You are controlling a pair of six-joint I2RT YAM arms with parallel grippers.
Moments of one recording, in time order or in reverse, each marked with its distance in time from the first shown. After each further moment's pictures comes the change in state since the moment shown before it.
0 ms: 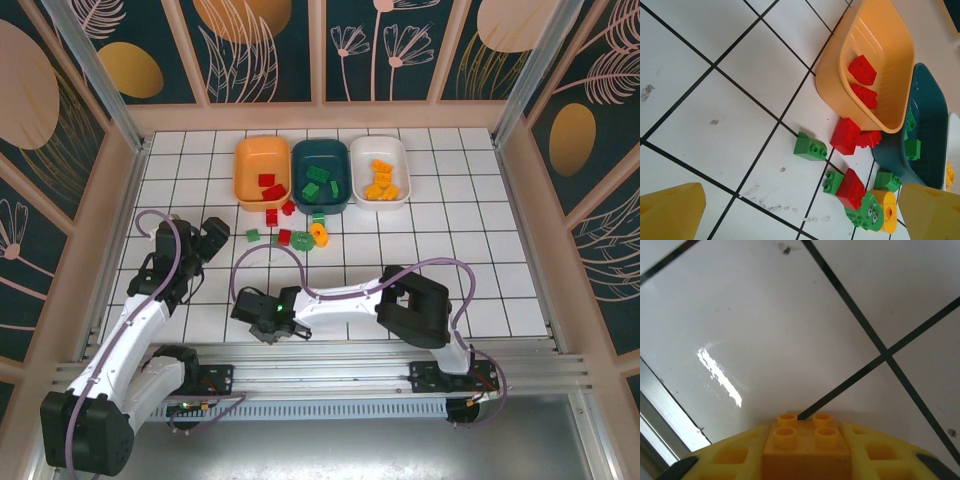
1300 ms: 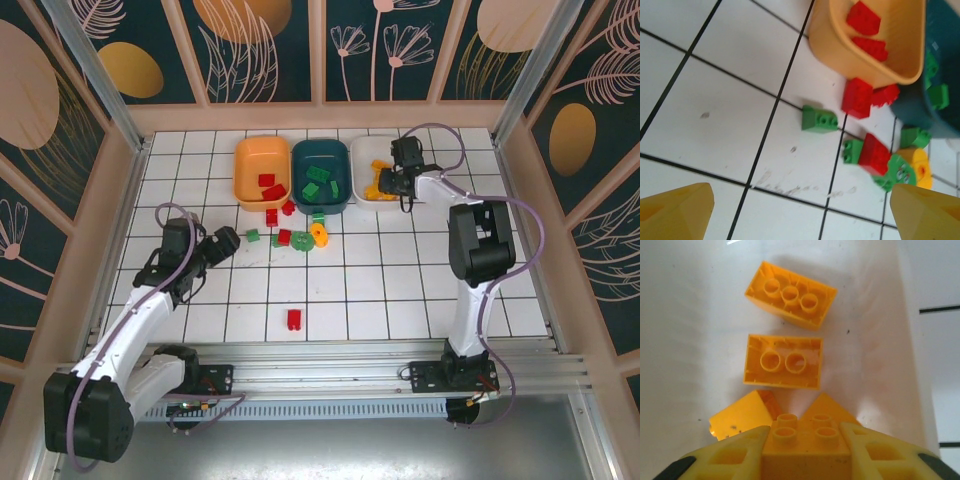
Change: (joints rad) left arm -0.035 0.088 0.008 -0.028 0.083 0.249; right arm -1.129 -0.021 0.088 0.184 -0.138 -0.066
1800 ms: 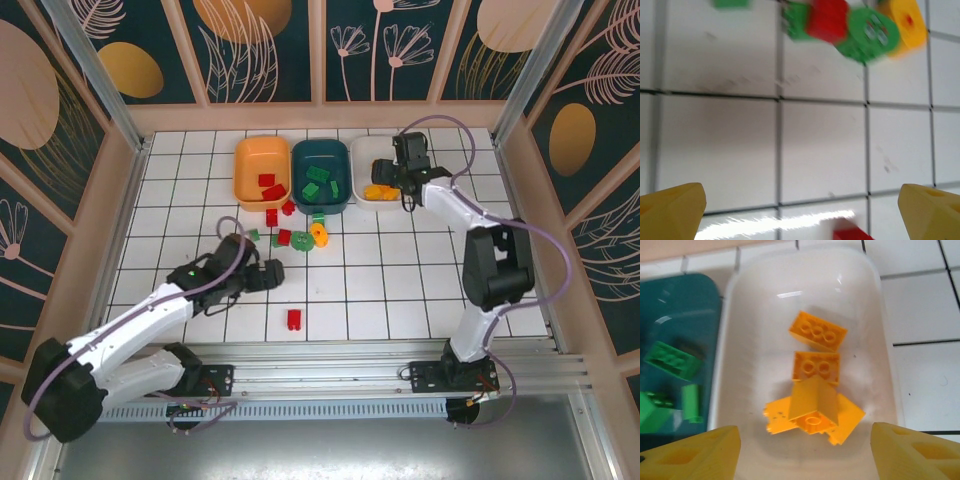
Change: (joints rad) left arm -0.511 0.087 0.067 -0.173 -0.115 -0.076; right arm 0.059 -0.251 -0.140 0.068 0.046 0.006
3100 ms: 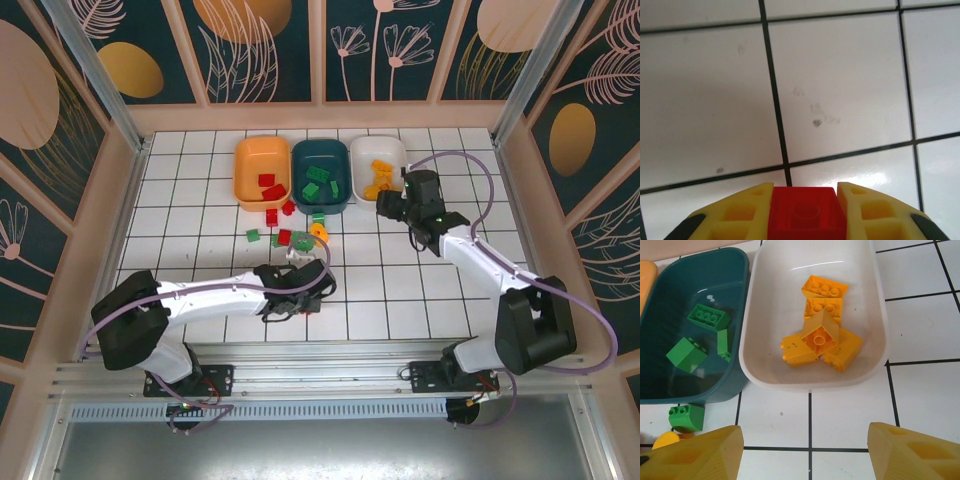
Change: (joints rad) left arm -0.378 0.468 0.269 -0.022 -0.193 -0.175; right arm 0.060 -0.382 -0.411 0.102 0.015 0.057
